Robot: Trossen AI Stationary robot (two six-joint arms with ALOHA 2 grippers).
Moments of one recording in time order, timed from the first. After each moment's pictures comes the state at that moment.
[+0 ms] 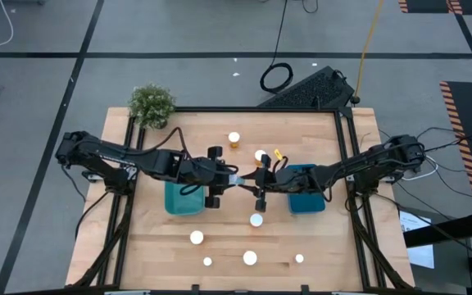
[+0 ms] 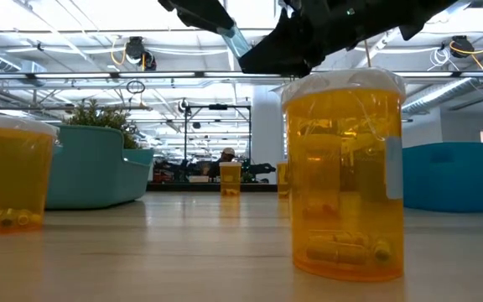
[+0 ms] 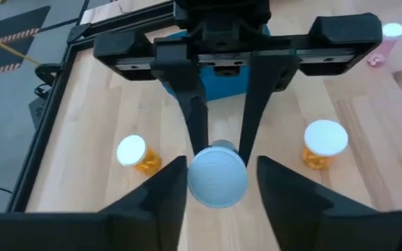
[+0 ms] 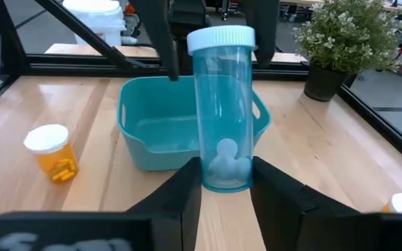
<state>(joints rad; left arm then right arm) -0.17 1.48 1.25 -0.44 -0.24 0.12 0.17 1.54 0.80 0.41 0.30 0.03</state>
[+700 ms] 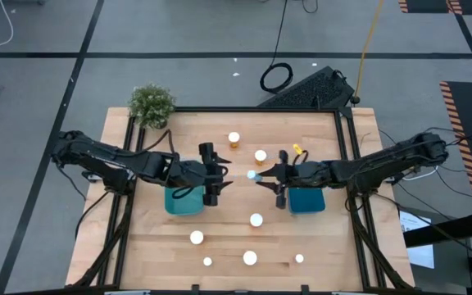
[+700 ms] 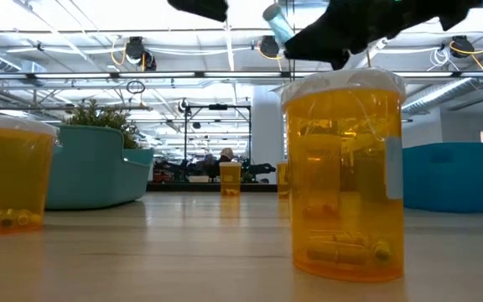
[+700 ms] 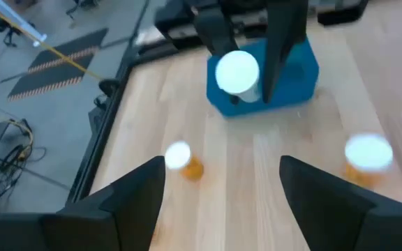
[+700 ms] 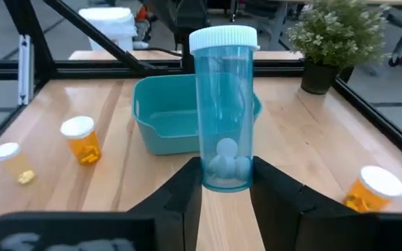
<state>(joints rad) -0.21 1.42 1.23 -0.40 -0.44 0.14 0.17 1.25 0.64 0.29 0.26 0.07</state>
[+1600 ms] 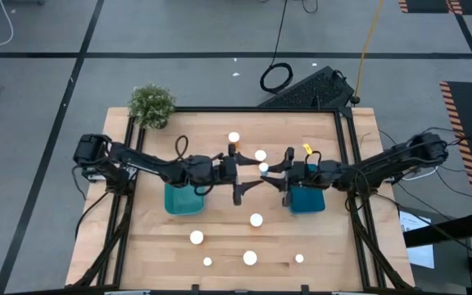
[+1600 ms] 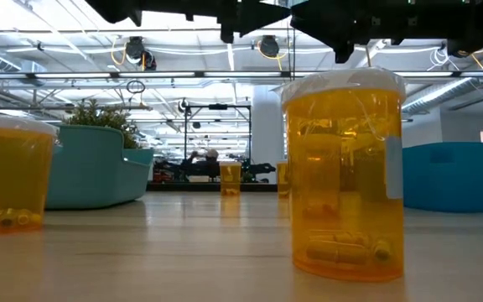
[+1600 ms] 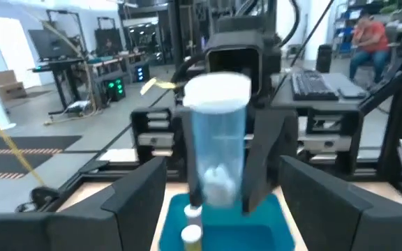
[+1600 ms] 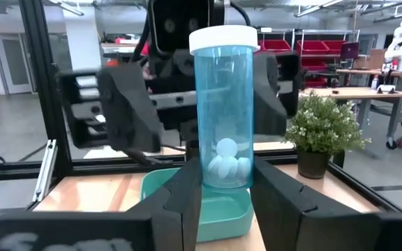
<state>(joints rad) -0.11 1.66 0.99 0.69 -0.19 0.08 0.17 1.26 0.43 0.93 0.26 0.00</state>
